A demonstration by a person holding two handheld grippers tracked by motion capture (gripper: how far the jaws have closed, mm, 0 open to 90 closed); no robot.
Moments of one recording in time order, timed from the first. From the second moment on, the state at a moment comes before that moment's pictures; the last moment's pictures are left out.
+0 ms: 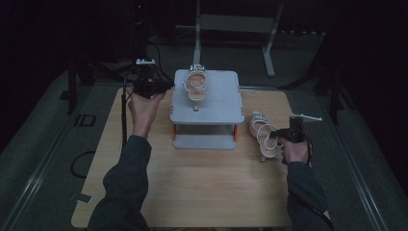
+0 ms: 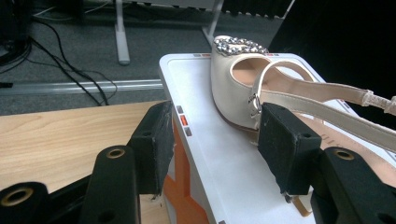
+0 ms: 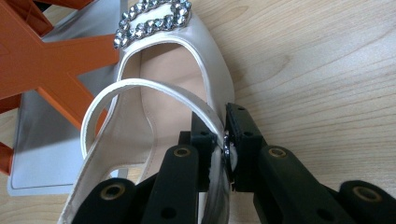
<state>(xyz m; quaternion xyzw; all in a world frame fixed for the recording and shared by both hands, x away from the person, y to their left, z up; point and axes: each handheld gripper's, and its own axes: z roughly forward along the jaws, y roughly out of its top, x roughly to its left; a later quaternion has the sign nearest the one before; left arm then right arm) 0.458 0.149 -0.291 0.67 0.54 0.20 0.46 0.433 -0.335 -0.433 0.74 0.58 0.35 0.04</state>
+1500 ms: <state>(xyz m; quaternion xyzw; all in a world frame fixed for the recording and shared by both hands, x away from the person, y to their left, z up) 0.454 0.143 -0.290 0.68 0.54 0.21 0.45 0.451 -0.331 -0.375 0.73 0.57 0.38 0.06</state>
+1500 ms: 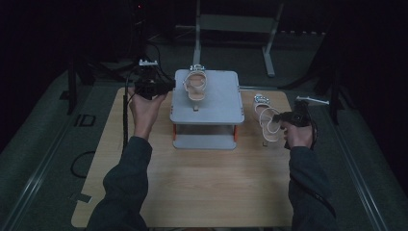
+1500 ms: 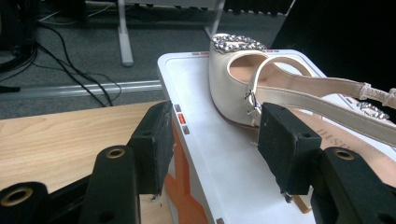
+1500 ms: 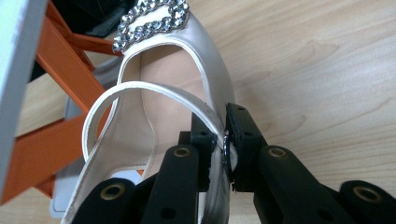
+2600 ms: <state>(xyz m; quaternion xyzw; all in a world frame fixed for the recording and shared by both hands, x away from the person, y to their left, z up) 0.456 0.143 -0.290 0.68 0.54 0.21 0.45 0.463 -0.320 -0.325 0.72 0.56 0.39 0.08</state>
